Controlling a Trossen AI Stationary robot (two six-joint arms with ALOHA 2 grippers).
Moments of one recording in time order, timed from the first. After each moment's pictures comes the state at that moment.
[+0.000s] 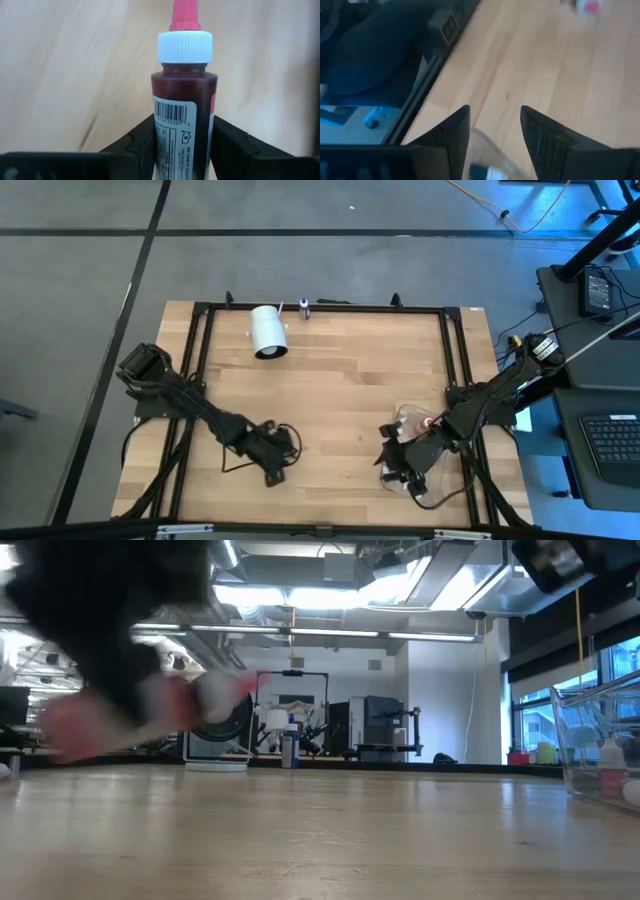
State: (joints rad) left arm -0.54 1.66 0.92 -0.25 -0.22 -0.83; right arm 0.68 1.37 0.88 -0.27 0.12 0.26
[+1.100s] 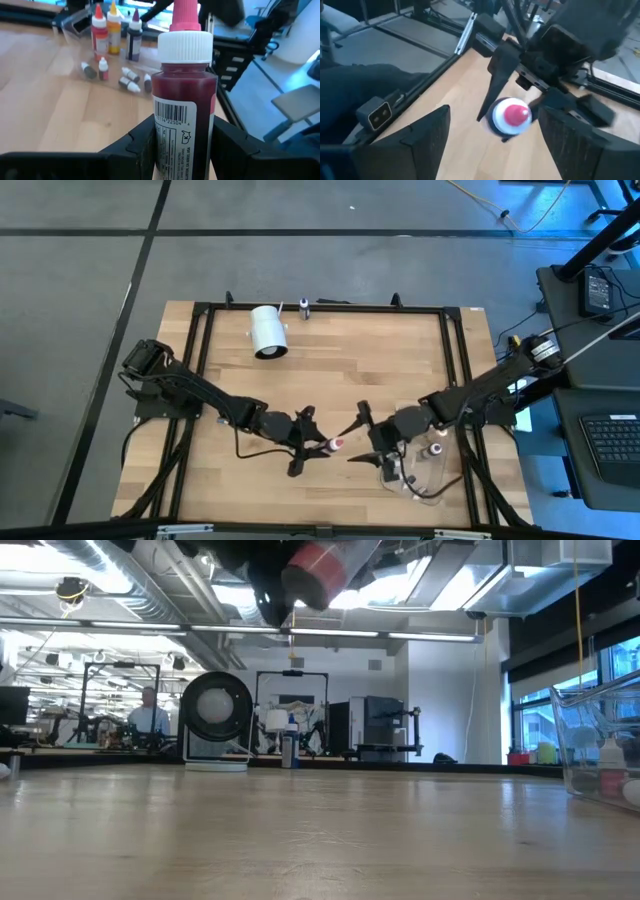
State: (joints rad) left arm -0.37 1.66 0.93 0.39 -0.14 -0.31; right arm 0.47 1.40 0.88 0.18 0.14 -0.16
